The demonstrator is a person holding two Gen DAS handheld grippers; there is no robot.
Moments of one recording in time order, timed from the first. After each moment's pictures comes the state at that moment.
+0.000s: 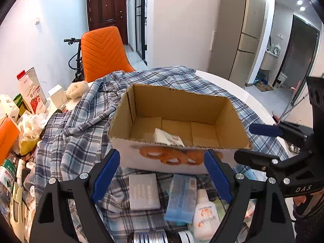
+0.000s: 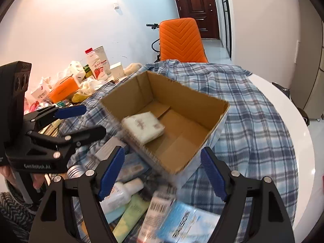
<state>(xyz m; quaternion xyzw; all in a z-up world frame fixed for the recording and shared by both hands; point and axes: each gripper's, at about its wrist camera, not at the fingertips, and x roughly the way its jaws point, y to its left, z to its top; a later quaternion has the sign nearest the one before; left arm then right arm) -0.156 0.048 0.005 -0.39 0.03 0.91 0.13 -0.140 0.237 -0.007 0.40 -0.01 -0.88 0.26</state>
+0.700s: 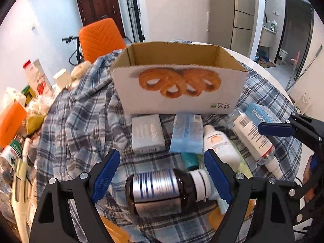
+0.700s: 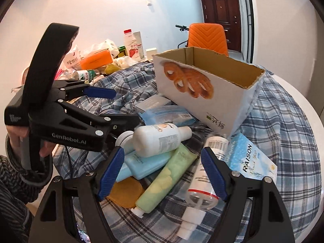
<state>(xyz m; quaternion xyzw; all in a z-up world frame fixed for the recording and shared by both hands) -0.087 0.038 -0.049 -0.43 0.09 0.89 0.12 -0.041 0.204 -0.057 0.35 0.05 -0.88 0.32</state>
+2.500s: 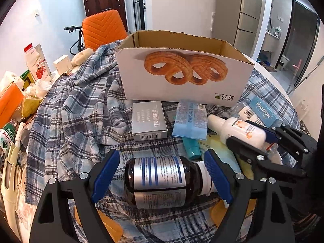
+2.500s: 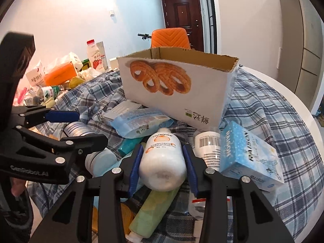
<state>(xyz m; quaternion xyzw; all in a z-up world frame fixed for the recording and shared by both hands) -0.083 0.028 -0.064 -0.44 0.07 0.89 0.12 -0.045 0.193 -0.078 0.33 0.00 -0.92 0.19</state>
